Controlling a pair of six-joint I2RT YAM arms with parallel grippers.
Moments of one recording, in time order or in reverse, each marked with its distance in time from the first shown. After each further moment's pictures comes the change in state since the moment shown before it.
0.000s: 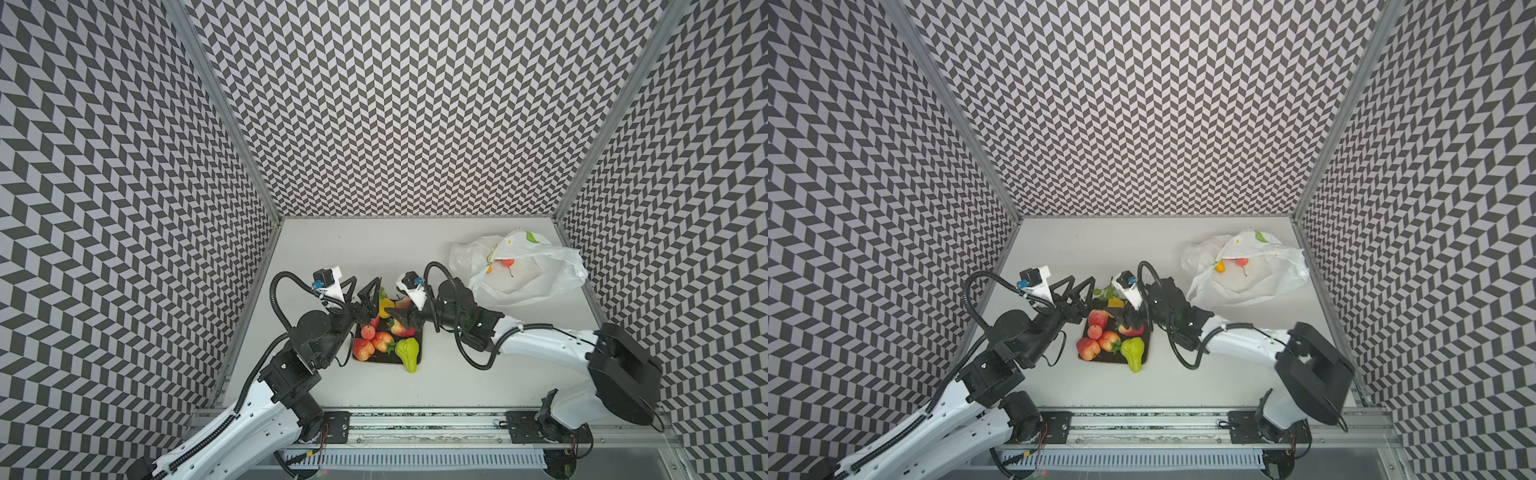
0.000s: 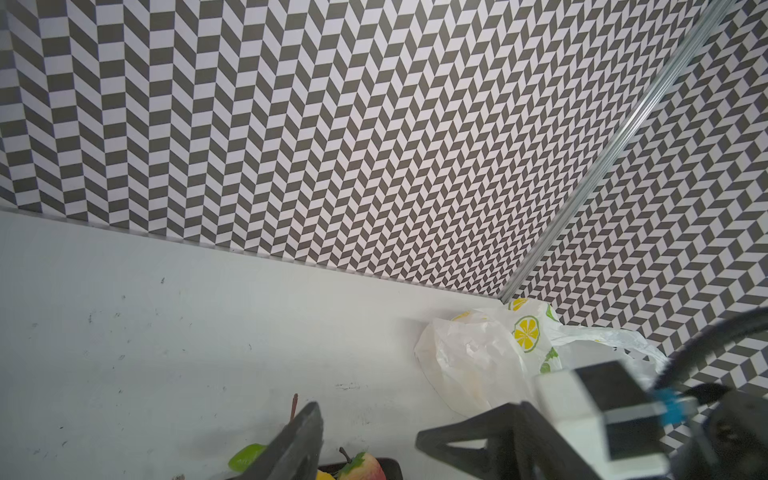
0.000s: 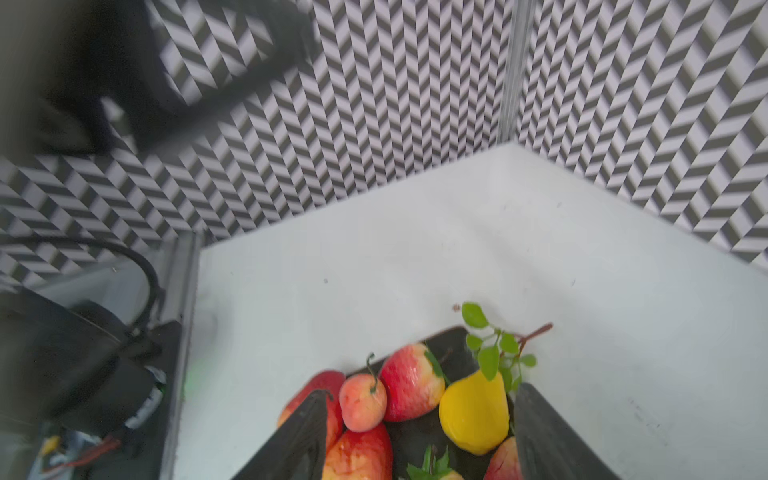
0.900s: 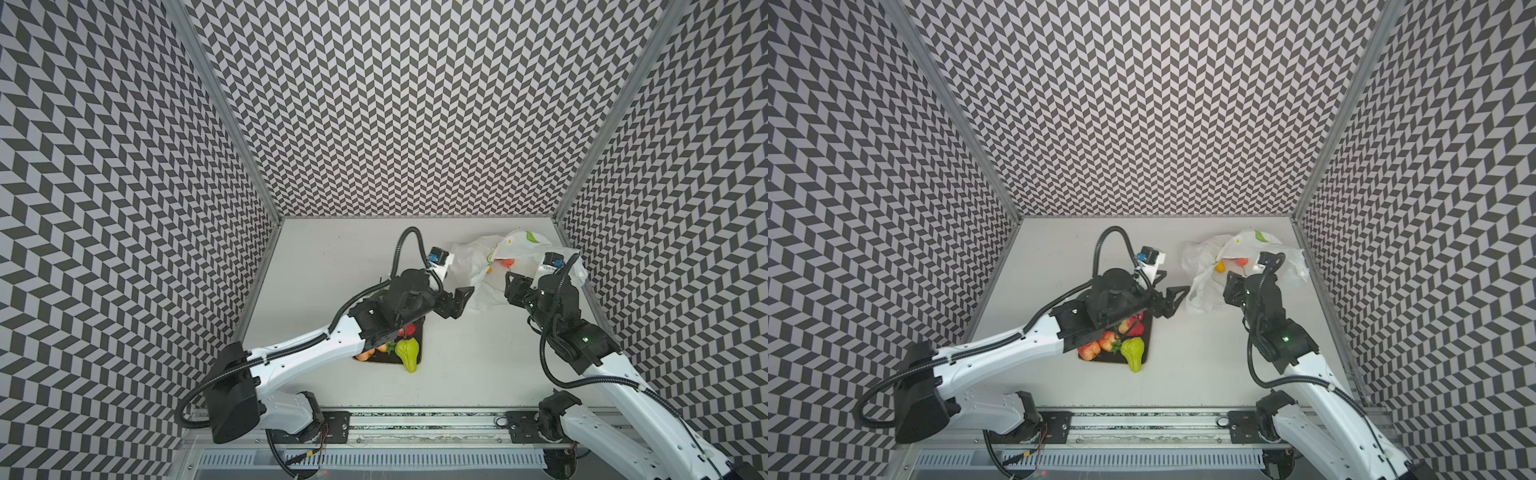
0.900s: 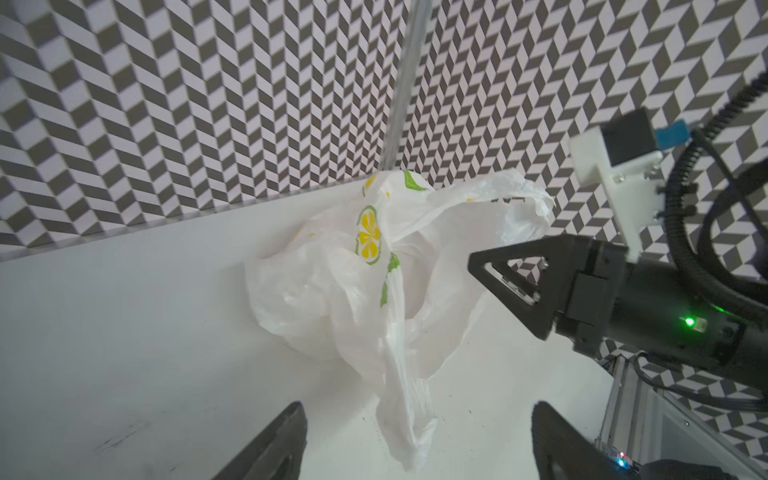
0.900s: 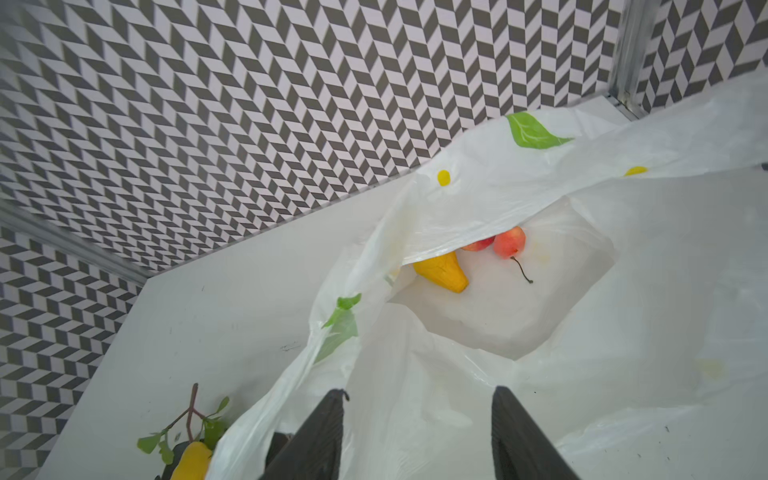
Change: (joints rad) left arm -0.248 0.809 0.531 0.001 0.265 0.147; right arm -0.560 -0.581 -0.132 -0.716 0.489 0.582
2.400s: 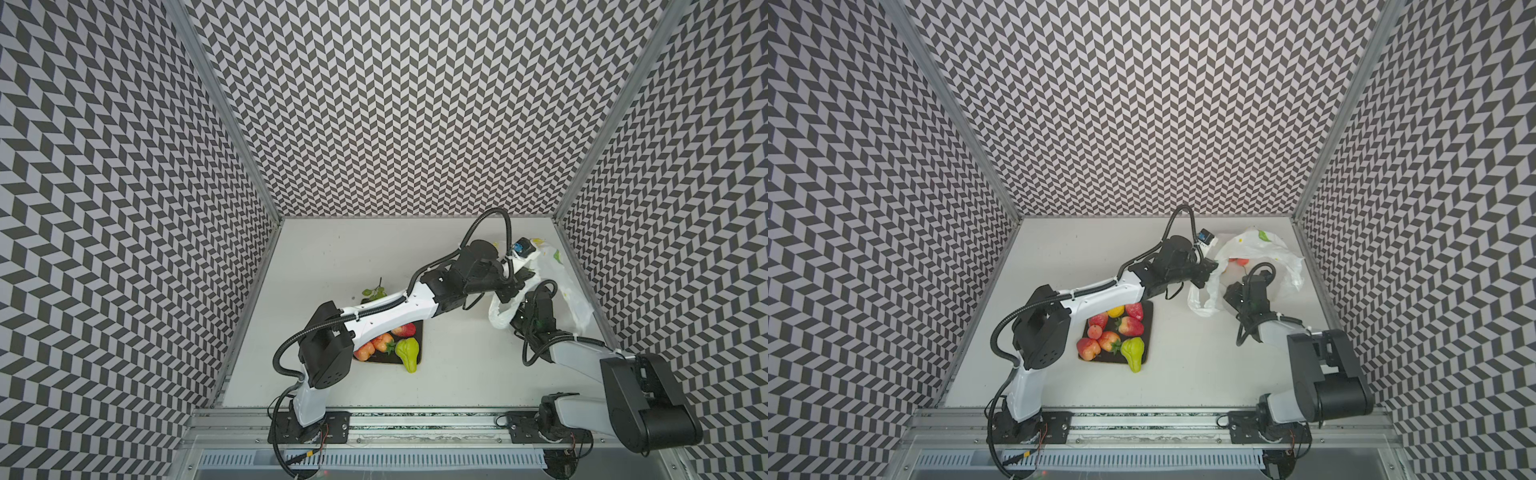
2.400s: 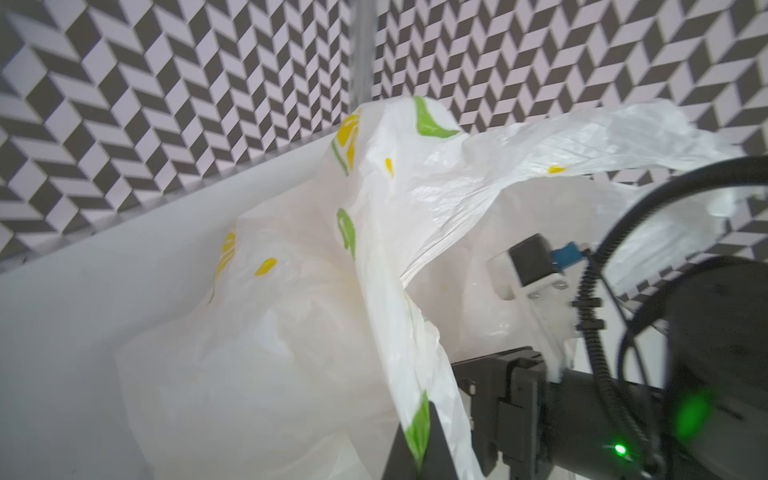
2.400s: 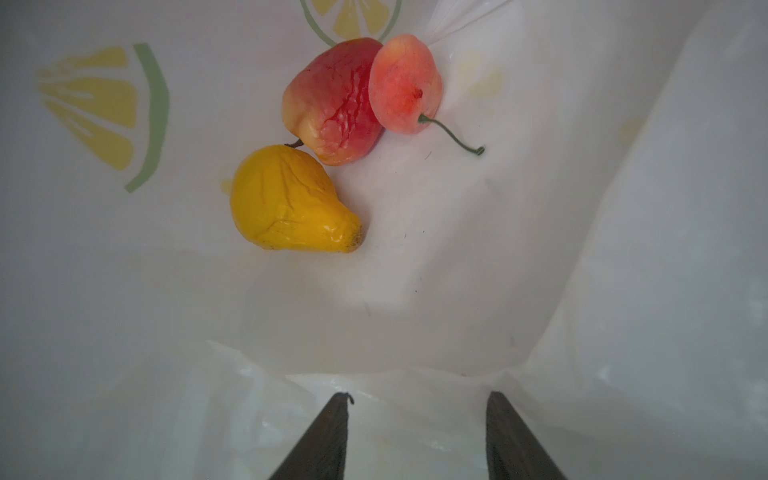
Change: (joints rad) left arm 0.103 0.624 0.566 -0.032 0.268 0.197; right arm -0.253 0.581 -0.240 0.605 -0.286 0.267
